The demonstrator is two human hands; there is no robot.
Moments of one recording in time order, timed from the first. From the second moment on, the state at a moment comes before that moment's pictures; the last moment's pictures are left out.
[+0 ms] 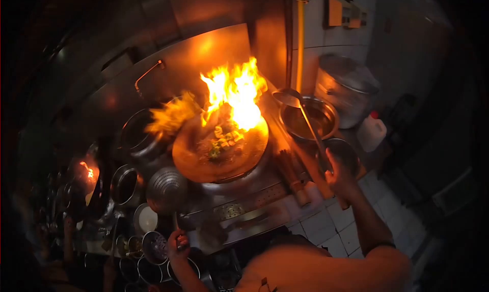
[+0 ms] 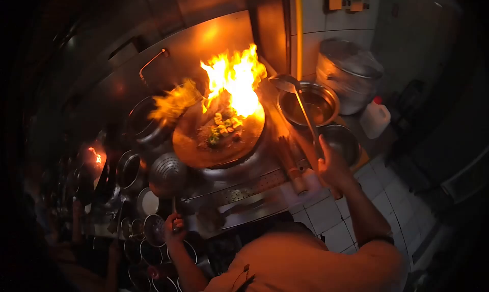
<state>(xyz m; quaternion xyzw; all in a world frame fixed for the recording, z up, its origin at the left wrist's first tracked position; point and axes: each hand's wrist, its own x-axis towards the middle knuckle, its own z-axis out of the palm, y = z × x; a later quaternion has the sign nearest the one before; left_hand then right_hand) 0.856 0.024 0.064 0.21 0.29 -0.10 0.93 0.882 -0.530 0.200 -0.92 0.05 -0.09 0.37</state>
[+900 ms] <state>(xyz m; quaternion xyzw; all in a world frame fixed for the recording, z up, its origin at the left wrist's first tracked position) 0.840 -0.078 0.023 0.87 0.25 -0.03 0.43 1.009 -0.447 0.194 -0.82 -0.06 0.22 0.53</state>
